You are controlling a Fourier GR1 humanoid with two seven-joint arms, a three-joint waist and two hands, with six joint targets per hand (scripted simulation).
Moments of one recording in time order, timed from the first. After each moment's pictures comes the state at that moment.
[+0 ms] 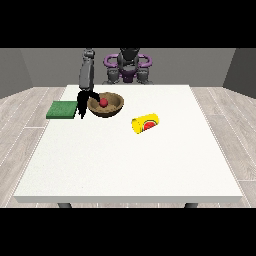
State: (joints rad) left arm -0.74 0.58 0.45 -1.29 0.28 -0.34 0.22; right arm -0.46 -0.14 -0.35 -0.64 -0.24 0.09 -0.54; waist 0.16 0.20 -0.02
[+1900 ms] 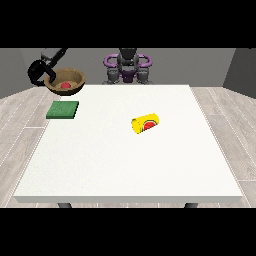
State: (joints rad) left arm -0.56 0.73 0.58 -1.03 0.31 -0.44 0.06; right arm -0.53 -0.59 -0.24 -0.78 -0.09 -0.05 0.17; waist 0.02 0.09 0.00
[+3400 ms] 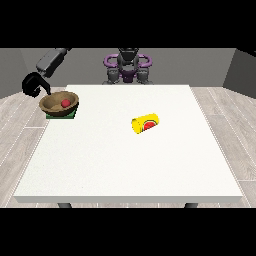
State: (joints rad) left arm -0.54 0.81 0.58 -1.00 0.37 -0.48 -0.06; right arm -0.59 -0.64 -0.42 -0.58 -0.18 -0.08 0.04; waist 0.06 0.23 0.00
